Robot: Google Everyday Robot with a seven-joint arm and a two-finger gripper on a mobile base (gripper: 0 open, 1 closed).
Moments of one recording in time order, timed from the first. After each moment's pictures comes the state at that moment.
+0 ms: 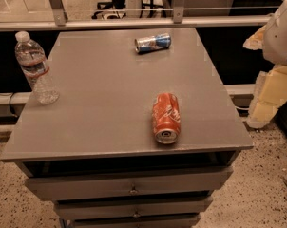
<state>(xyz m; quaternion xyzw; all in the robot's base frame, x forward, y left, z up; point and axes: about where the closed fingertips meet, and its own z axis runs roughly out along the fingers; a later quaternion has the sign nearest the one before) 0.438 -0.217 0.976 -0.60 0.78 -0.03 0.16</state>
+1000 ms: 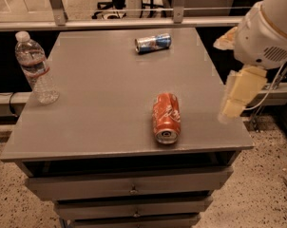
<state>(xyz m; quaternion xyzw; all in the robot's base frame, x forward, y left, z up) 0.457 -0.170 0.966 -0.63 0.75 0.01 0.20</state>
